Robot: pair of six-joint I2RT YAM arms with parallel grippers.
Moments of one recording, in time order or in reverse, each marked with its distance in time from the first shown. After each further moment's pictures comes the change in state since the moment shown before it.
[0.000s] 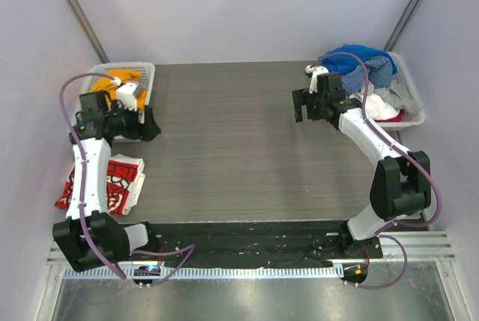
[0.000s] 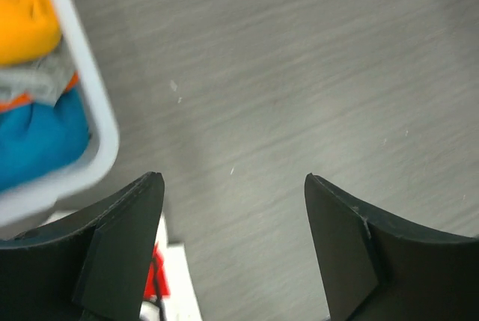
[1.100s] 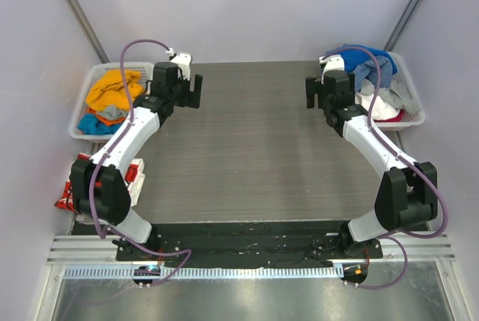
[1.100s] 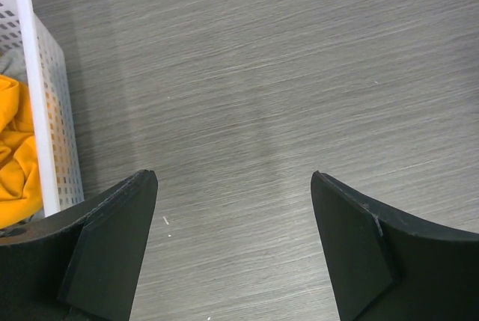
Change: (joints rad) left arm -0.578 0.355 0.211 0.442 -0.689 -0.339; right arm 0.002 -0.071 -0.064 0.258 0.357 -0.050
